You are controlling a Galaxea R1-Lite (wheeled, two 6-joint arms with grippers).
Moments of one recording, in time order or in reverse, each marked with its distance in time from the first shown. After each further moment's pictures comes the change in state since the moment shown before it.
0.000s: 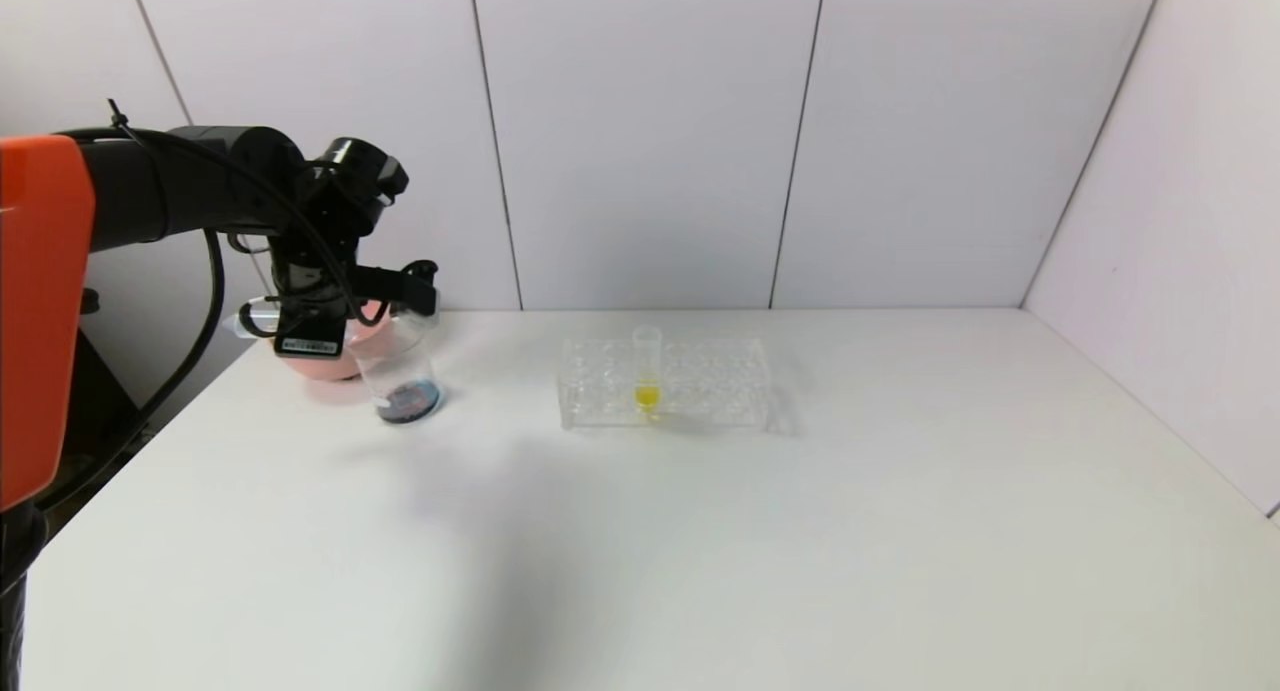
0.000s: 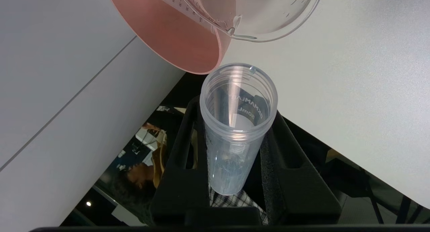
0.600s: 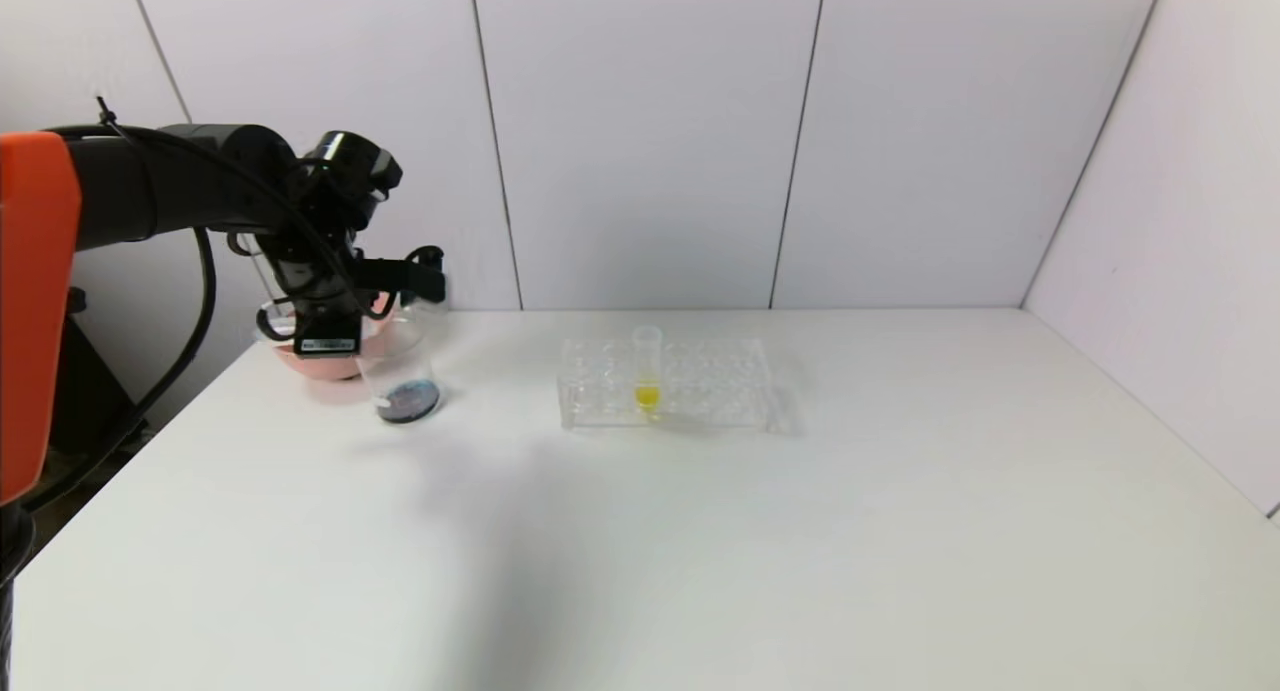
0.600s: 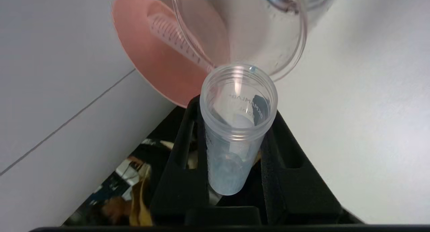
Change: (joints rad) left arm 0.008 -0.020 0.027 -0.049 -0.183 -0.069; right arm 0.000 0.000 0.000 0.000 0.000 0.000
